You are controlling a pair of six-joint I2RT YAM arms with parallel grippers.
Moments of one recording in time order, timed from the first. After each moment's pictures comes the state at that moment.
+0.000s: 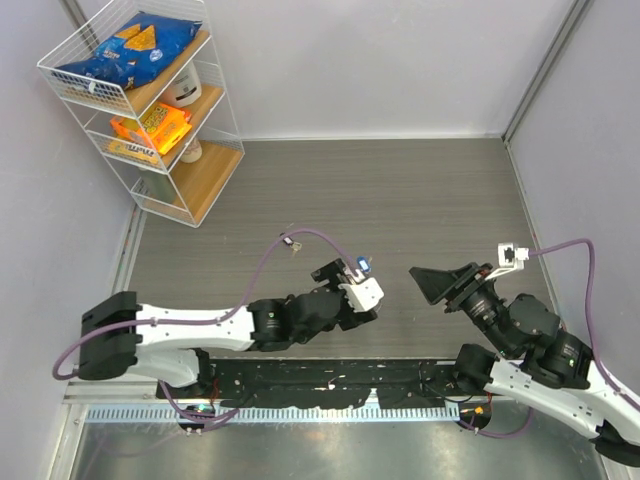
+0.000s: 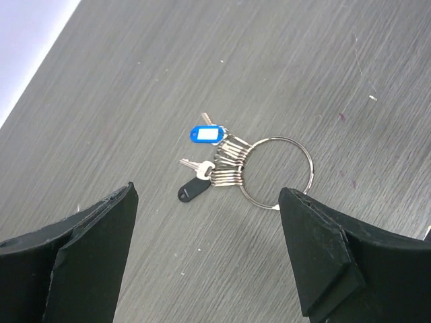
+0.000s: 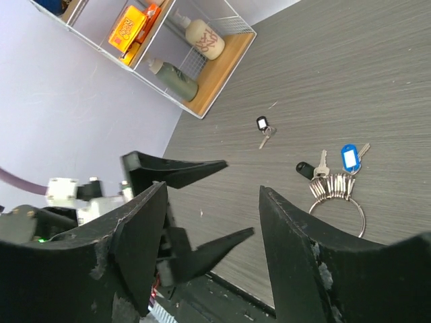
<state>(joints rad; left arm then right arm) -1.35 1.36 0.79 0.15 -0.51 0.23 1.05 0.18 0.65 -0.51 0.50 0.83</state>
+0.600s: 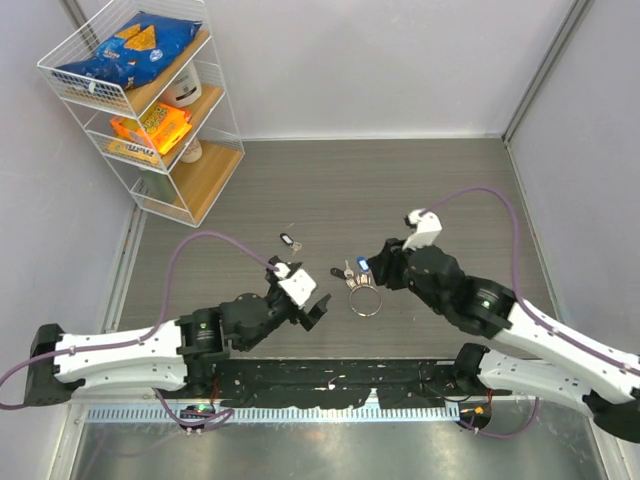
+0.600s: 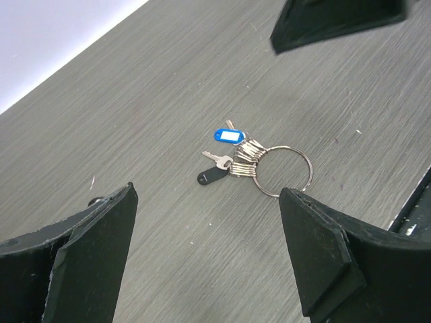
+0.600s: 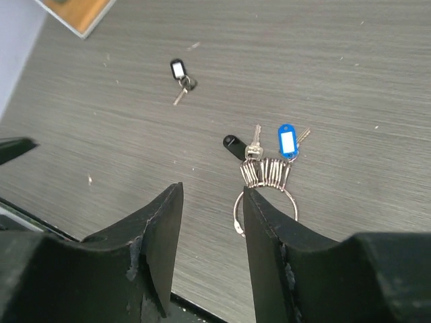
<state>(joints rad) -1.34 0.85 0.60 0.06 -0.55 0.10 1.00 0.77 0.80 -0.47 0.47 0.61</state>
